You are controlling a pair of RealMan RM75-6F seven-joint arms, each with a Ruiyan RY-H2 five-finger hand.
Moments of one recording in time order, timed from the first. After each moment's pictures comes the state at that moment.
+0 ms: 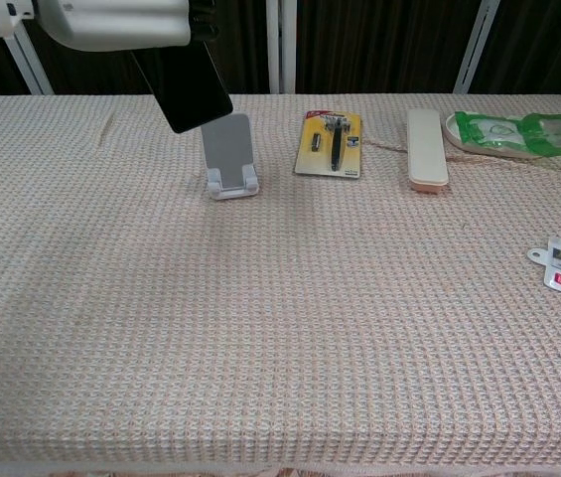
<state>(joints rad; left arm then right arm) -0.97 -1.26 -0.14 -1.44 1.73 0.88 1.20 -0.04 -1.12 0.09 -1.58 -1.51 1.64 -0.02</state>
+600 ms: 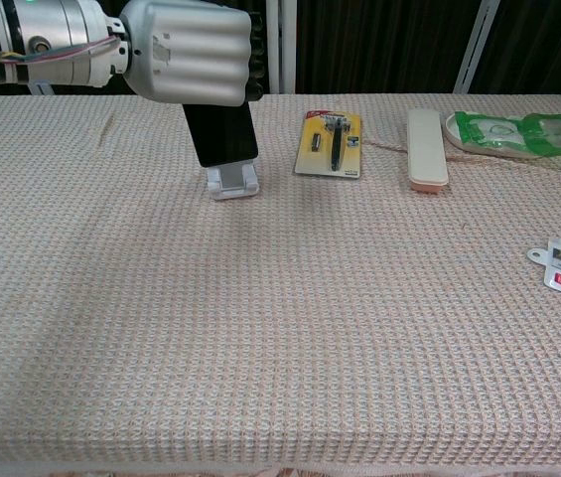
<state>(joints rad) -1.09 -1.40 -0.15 -1.32 1.67 0.69 1.29 -0.06 -1.12 0.09 -1.54 -1.50 1.65 0.04</state>
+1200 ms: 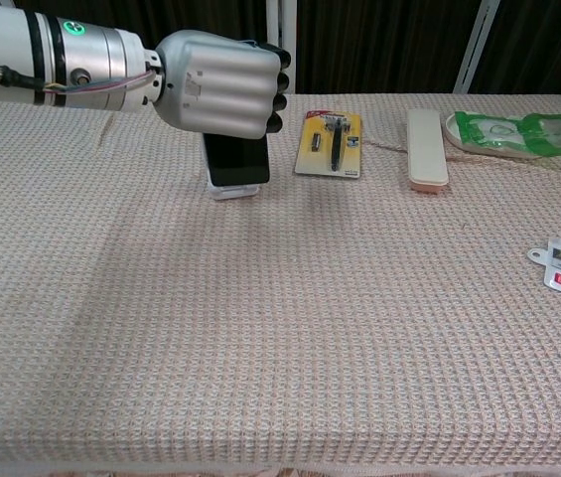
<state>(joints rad) -1.16 -1.45 -0.11 -1.29 1.67 0.63 1.32 -0.06 -1.13 0.09 -1.51 -1.48 1.64 0.07</state>
